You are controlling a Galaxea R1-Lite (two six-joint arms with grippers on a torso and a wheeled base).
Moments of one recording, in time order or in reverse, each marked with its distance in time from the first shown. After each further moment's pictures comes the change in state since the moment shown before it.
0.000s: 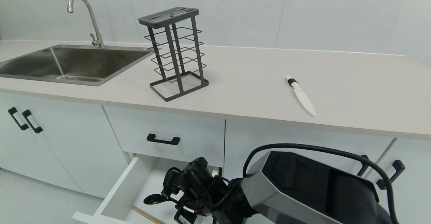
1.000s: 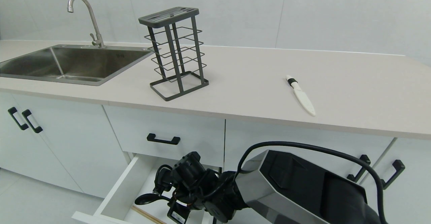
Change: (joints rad) left arm 0.000 0.000 0.000 0.000 0.000 0.000; right arm 0.001 0.046 -0.161 0.107 0.059 -0.069
